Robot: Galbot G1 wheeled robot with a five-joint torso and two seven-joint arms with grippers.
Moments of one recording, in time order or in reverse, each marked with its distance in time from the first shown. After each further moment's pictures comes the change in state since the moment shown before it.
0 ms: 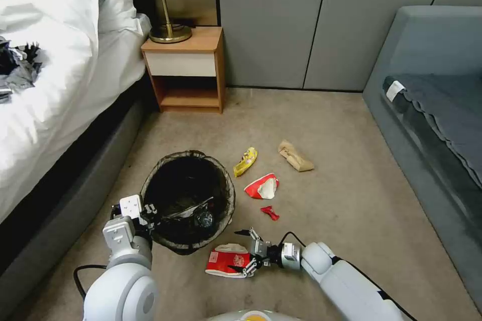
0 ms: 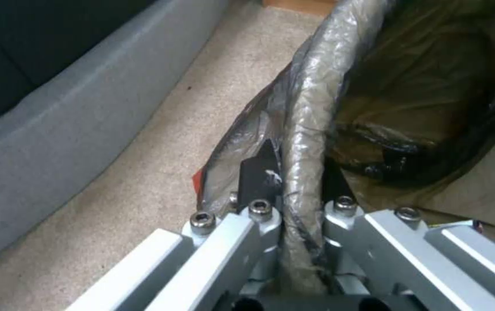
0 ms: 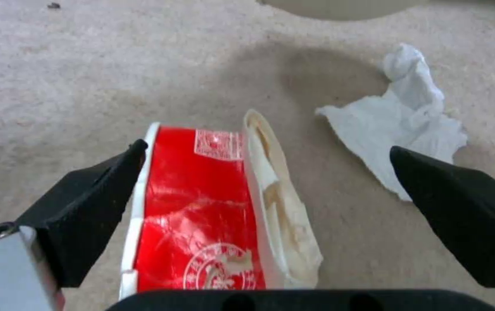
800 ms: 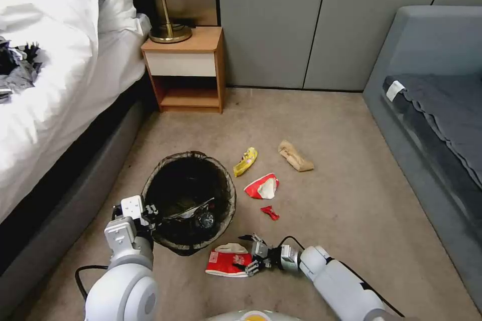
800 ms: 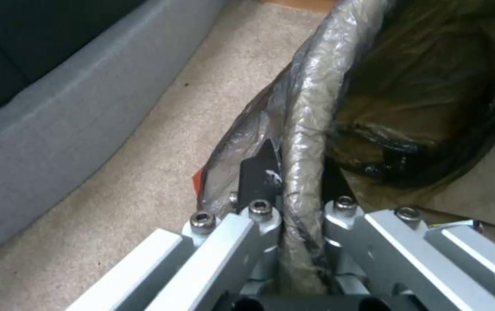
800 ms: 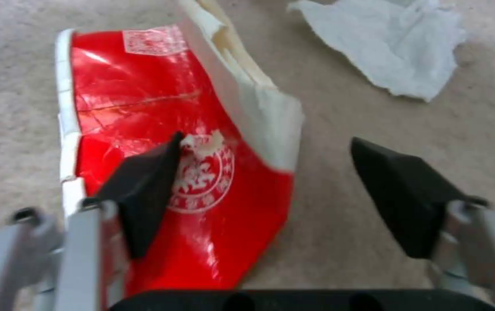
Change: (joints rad) left arm 0.002 -0.008 0.010 0.007 0.008 -0.004 0.002; right arm 0.080 0.111 0.084 -0.298 -0.108 0.066 0.037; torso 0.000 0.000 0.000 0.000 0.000
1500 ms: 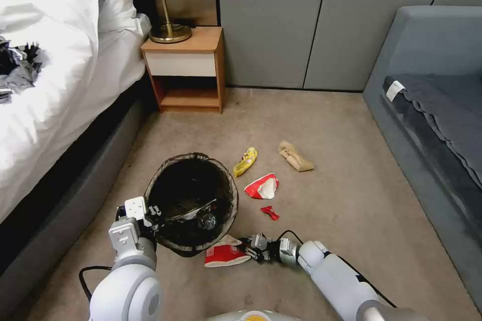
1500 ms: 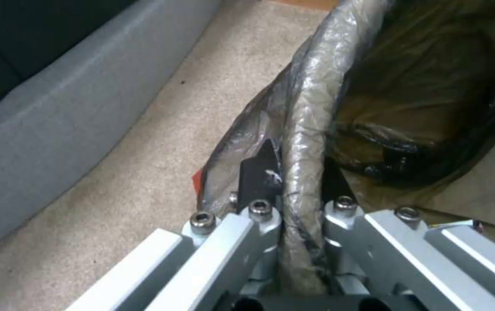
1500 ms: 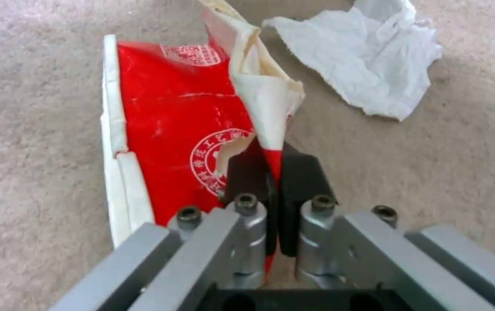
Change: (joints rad) left arm -0.001 -0.008 0.012 0.005 0.011 -0.002 0.003; right arm 0.025 0.019 0.008 -0.022 0.002 0.003 0.009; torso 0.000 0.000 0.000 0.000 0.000
